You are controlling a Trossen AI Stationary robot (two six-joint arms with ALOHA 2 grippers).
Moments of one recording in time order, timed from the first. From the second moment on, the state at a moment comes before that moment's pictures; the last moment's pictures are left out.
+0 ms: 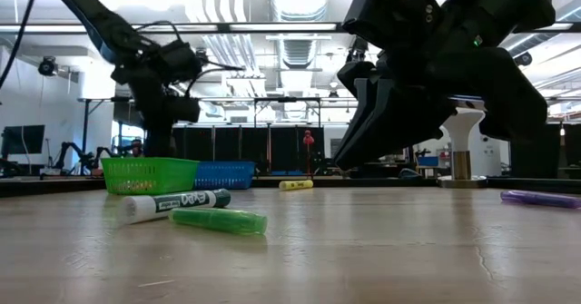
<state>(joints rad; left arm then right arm) 0.68 1.34 0.64 -0.12 -0.69 0.62 0.40 1.81 0.93 0.04 0.32 -0.05</state>
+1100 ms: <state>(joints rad) 0.23 0.91 0.01 0.93 -0.15 -0.01 0.49 2.09 1.09 0.37 0.30 0.46</state>
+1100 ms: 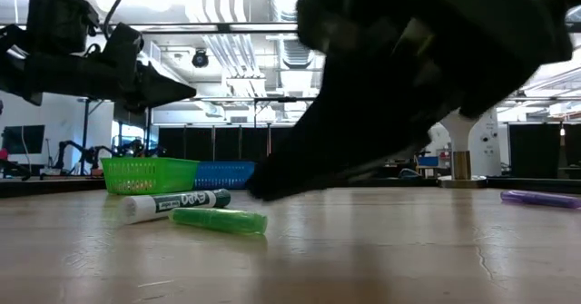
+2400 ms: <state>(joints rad) 0.24 0.91 0.01 0.89 -0.16 -0.02 0.37 2.17 1.36 0.12 -0.01 0.17</state>
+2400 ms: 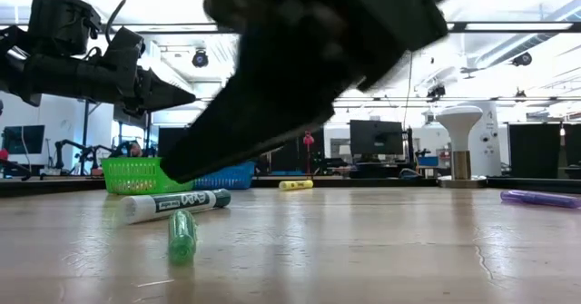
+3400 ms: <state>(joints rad) 0.24 0.92 0.01 0.88 -0.18 -0.02 0.44 2.29 1.63 -0.26 0.18 0.67</state>
